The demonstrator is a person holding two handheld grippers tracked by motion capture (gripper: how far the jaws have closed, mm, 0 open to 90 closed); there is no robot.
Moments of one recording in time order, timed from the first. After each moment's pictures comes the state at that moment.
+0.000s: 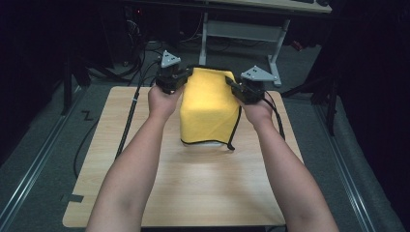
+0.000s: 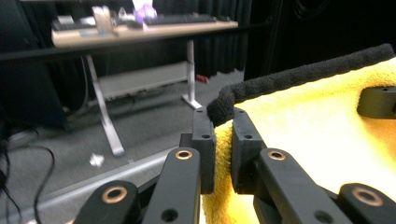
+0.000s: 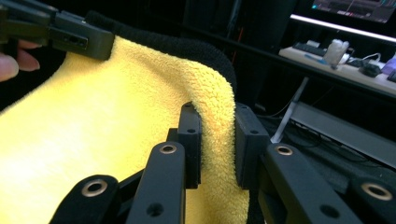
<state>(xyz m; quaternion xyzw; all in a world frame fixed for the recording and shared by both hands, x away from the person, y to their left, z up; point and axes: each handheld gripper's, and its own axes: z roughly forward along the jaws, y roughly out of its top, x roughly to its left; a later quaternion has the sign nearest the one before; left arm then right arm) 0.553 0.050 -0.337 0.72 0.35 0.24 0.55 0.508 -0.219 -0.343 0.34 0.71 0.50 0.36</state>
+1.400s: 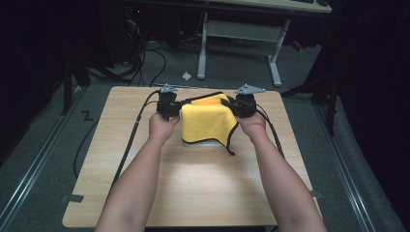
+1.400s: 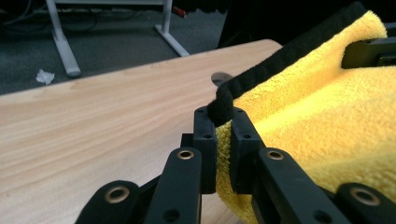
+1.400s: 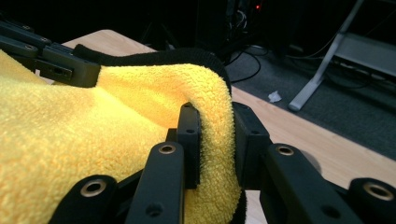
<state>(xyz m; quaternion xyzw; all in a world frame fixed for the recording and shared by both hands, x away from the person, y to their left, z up) 0.555 0.063 -0.444 0.76 0.40 0.12 0.50 0.528 -0.224 -0.421 0.39 0.76 0.46 0.25</state>
